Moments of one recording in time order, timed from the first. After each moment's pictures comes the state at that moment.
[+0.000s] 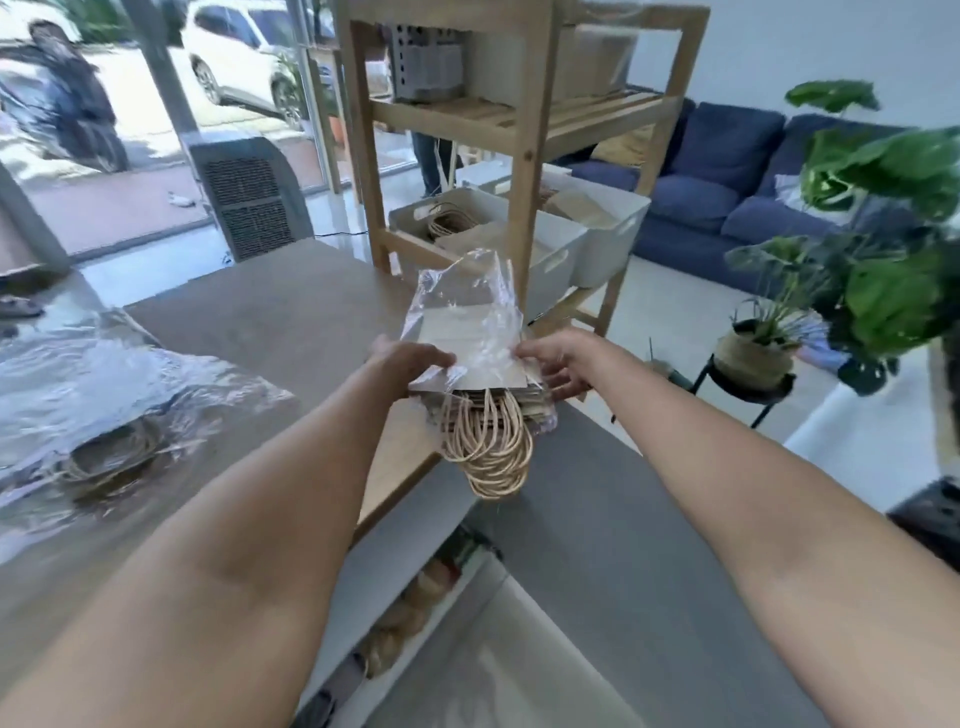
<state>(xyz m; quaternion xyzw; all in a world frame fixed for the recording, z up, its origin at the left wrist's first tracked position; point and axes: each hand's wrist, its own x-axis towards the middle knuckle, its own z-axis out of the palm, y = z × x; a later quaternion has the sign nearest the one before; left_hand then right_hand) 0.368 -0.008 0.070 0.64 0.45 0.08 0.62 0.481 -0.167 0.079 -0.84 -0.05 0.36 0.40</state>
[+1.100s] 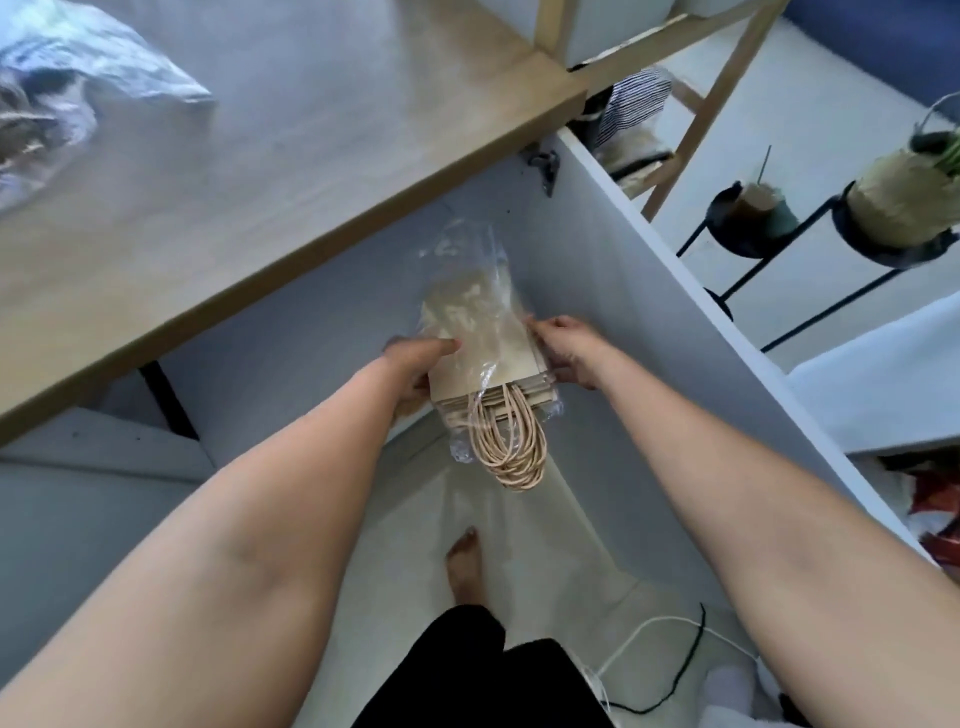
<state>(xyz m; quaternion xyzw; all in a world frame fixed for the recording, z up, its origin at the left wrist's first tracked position) 0.308 -0.150 -0.141 0.49 0.59 -0.06 0.64 0.450 -0.268 -0.156 -0.79 -0.03 0.46 0.41</state>
